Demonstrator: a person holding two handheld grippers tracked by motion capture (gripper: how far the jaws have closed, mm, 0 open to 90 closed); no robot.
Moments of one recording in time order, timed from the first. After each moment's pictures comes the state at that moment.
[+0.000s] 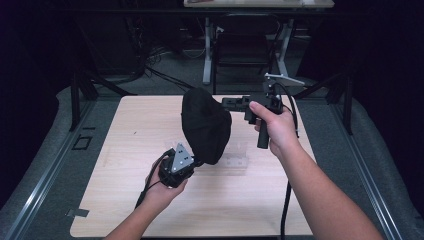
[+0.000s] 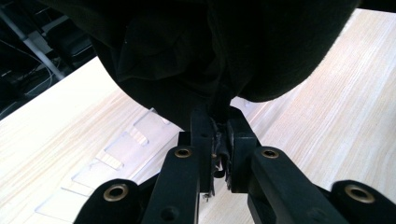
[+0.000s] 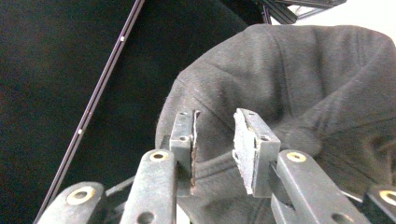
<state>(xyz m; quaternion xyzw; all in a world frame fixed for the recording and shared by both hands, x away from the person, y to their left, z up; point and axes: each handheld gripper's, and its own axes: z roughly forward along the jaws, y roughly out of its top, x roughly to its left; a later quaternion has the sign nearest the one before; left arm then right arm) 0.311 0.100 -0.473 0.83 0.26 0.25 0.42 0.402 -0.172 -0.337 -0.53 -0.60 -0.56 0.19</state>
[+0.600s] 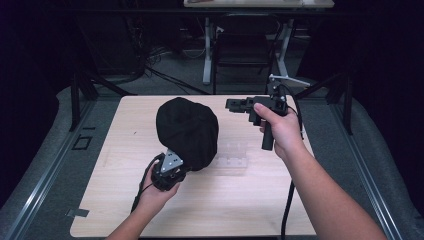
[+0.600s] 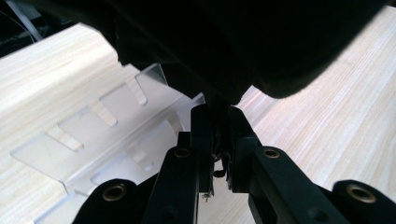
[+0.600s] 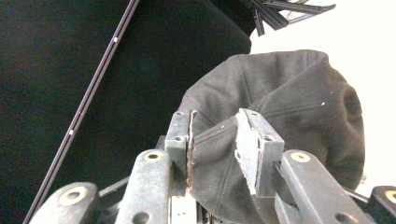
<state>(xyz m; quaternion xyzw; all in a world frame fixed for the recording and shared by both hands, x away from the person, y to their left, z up) 0.316 0.126 -0.504 0.82 0.31 0.22 0.42 0.398 -0.182 -0.337 -0.54 -0.60 -0.56 0.18</state>
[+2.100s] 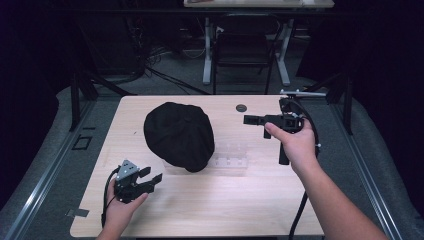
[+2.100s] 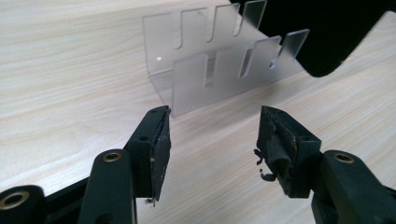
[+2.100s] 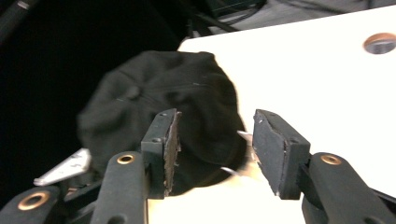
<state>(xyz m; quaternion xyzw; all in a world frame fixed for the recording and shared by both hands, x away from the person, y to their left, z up) 0.300 0.227 -0.541 0.75 0.45 0.19 0.44 0.369 -0.210 -0.355 -0.55 -0.67 -0.49 0.00</state>
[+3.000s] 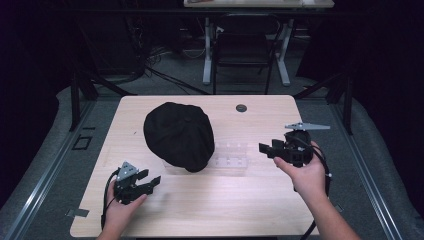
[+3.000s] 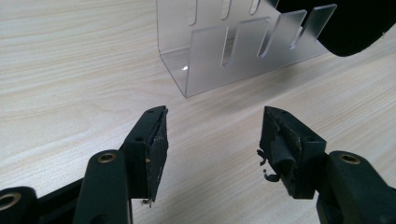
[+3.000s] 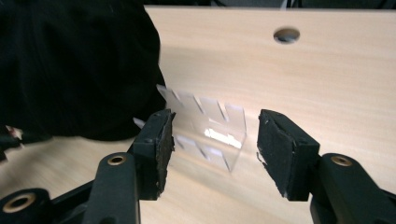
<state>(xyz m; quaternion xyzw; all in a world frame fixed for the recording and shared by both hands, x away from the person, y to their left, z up) 0.303 0.233 -0.556 0.76 0.46 0.18 0.42 0.322 -0.232 -0.413 -0.53 -0.72 -0.42 -0.14</state>
